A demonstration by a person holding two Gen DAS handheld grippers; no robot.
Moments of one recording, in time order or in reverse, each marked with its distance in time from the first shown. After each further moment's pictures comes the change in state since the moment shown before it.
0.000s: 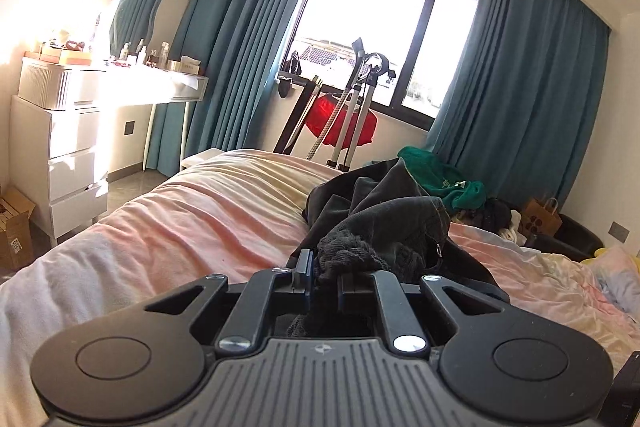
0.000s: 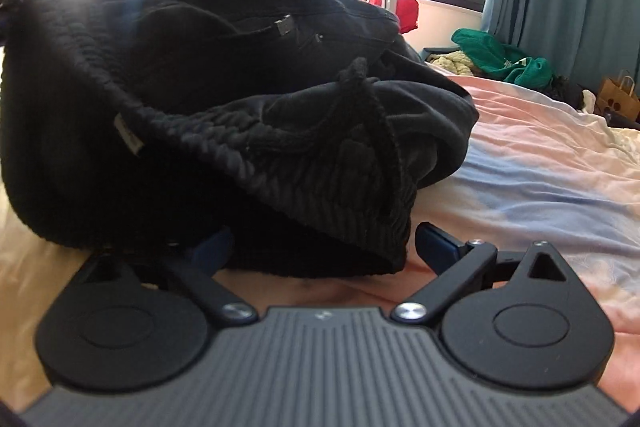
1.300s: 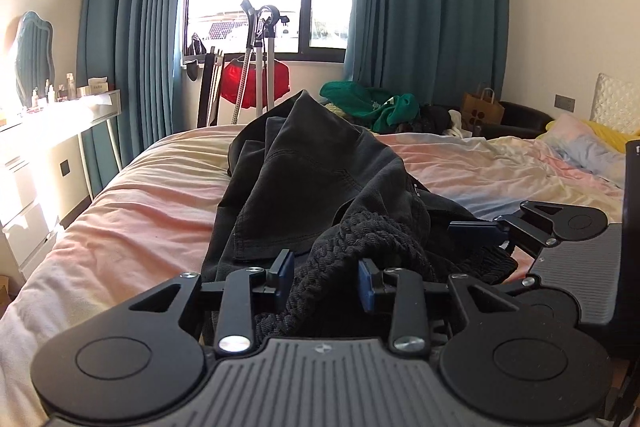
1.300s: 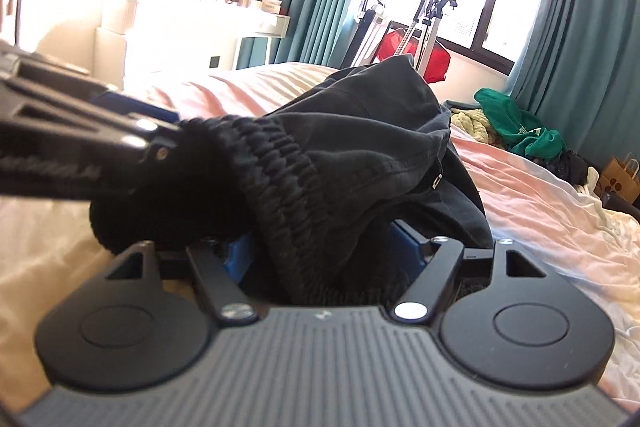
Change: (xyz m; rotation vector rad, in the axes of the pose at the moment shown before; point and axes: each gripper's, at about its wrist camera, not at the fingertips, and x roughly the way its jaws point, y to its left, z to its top) left arm -0.014 -0.054 -0.052 0.329 0.116 -0.162; right arm -0.037 0.045 0.023 -0.216 -0.075 0.039
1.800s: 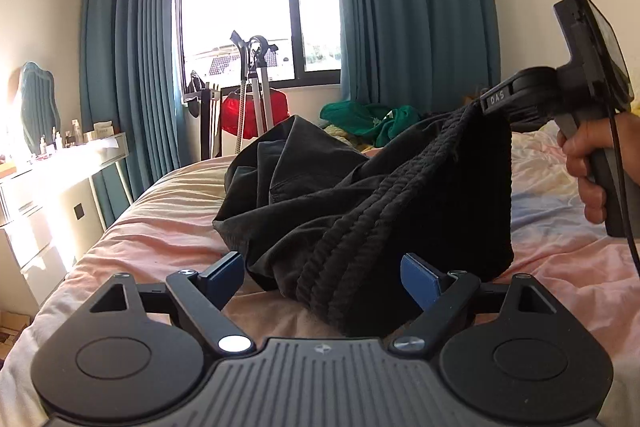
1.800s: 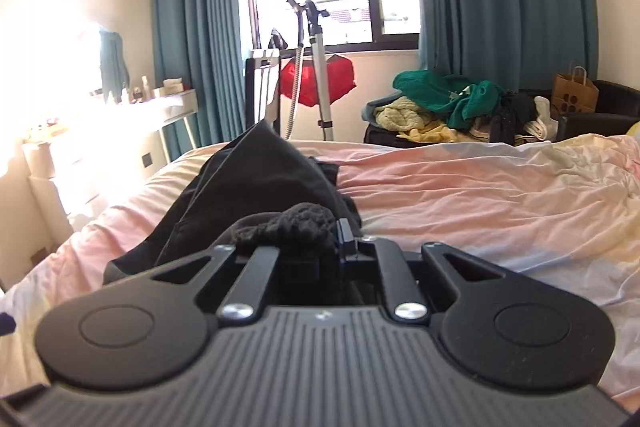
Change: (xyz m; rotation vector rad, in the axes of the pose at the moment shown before) left arm 0.002 -0.059 -0.014 0.164 -0.039 0.057; right arm -0.002 -0.181 0.030 0.431 -0.090 -0.131
